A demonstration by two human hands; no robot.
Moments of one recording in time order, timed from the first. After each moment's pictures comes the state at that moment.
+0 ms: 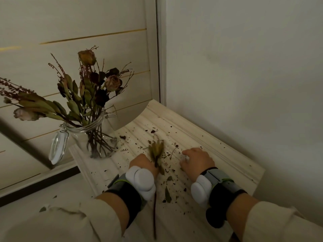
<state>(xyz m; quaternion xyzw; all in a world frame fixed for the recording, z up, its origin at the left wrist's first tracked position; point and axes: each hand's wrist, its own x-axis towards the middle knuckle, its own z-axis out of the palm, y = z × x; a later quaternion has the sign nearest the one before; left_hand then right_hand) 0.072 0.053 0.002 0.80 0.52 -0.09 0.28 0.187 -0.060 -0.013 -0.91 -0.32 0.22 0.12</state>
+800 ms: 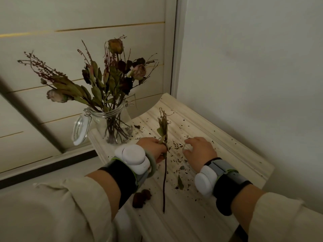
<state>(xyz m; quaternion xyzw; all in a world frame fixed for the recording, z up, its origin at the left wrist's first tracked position) 0.037 0.062 0.045 0.65 0.50 0.02 0.57 0.151 -0.045 0.011 -0.91 -0.34 0.18 0.16</state>
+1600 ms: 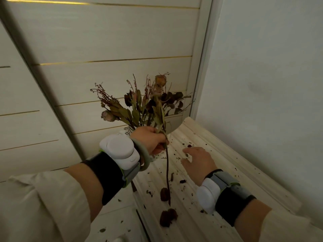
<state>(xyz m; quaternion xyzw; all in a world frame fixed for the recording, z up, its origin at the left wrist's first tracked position) -0.033 0.115 0.141 0.64 0.46 0.15 0.60 0.094 0.009 0.061 -0.87 -0.43 0.17 0.20</state>
